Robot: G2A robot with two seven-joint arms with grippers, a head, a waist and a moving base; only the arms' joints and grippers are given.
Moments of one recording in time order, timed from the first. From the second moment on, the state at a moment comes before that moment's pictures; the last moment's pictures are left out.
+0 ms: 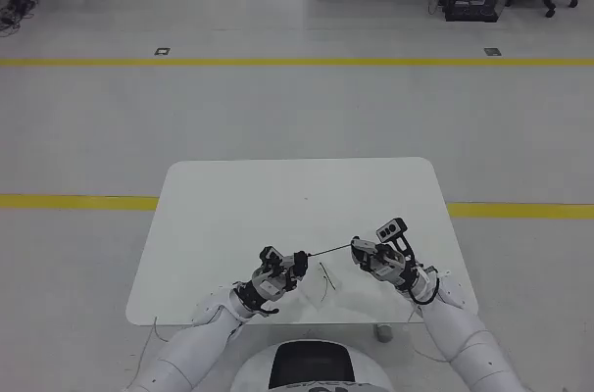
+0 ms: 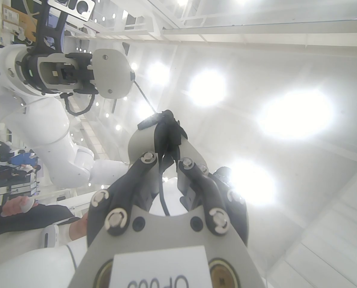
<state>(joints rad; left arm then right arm) 1.50 -1.23 -0.95 -1.27 -1.21 -0.26 -1.15 -1.47 -1.25 1.24 -1.14 1.00 -0.30 1.34</state>
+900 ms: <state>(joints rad) 1.50 -1.23 -0.96 -1.28 -1.19 -0.26 -1.10 -1.52 -1.23 1.32 -1.23 0.97 -0.33 1.28</state>
